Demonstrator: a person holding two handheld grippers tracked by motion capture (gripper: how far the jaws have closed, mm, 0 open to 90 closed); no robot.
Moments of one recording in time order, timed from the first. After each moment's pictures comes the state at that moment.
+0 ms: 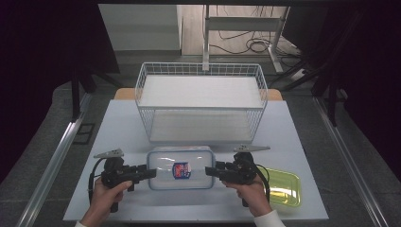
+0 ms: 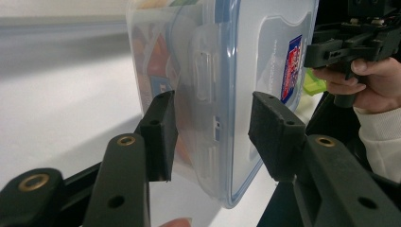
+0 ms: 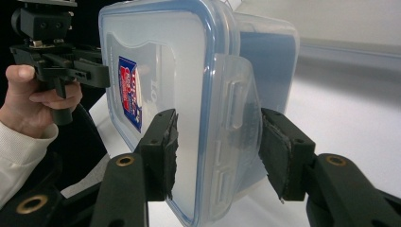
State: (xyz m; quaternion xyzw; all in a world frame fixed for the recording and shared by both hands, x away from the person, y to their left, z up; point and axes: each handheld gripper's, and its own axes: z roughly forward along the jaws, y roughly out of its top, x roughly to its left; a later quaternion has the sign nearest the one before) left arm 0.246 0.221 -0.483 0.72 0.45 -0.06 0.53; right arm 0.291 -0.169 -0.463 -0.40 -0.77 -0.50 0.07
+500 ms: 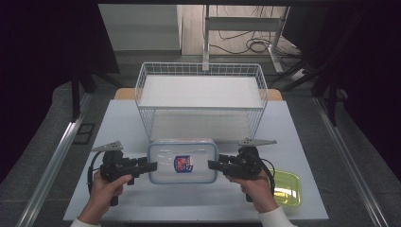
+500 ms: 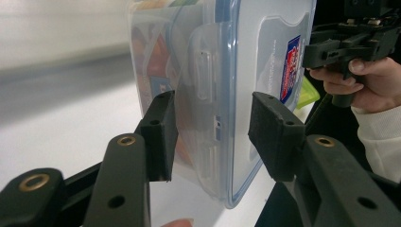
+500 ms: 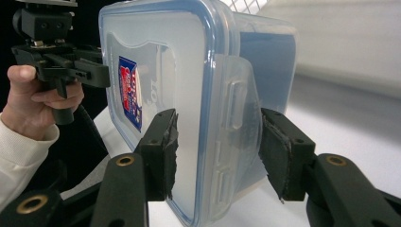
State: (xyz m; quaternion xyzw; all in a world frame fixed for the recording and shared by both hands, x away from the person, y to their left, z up) left arm 0.252 0.218 -0.452 0.72 0.43 -0.04 0.54; right arm 0.293 -0.174 -0.432 -0.38 -0.77 -0.51 0.04
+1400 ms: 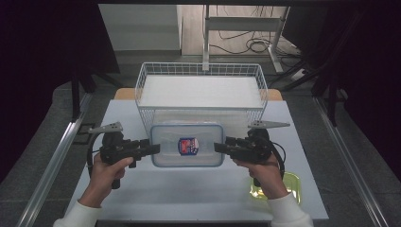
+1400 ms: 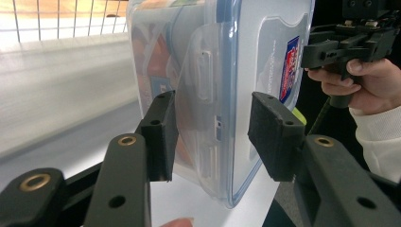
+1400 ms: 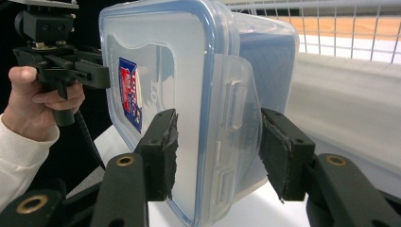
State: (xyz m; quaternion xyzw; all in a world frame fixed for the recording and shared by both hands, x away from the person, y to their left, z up) left arm 0.273 0.210 -0.401 0.72 0.41 -0.01 0.56; right arm 0.308 -0.183 -0.376 -0.36 -0.77 -0.53 0.01
